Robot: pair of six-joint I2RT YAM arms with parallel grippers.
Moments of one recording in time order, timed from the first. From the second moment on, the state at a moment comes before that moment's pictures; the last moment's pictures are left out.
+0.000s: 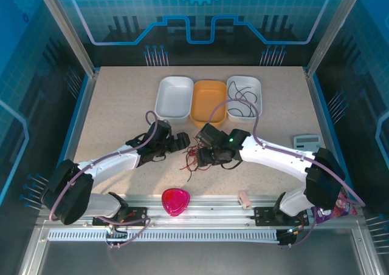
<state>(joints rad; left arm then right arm) -0.56 1.33 0.66 -0.18 0.03 -0.87 0.95 1.49 1.11 -0.83 0.06 0.74</state>
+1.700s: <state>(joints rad) -0.59 1.32 0.62 -0.03 0.08 -0.79 0.94 1.39 1.10 -0.70 0.01 0.61</state>
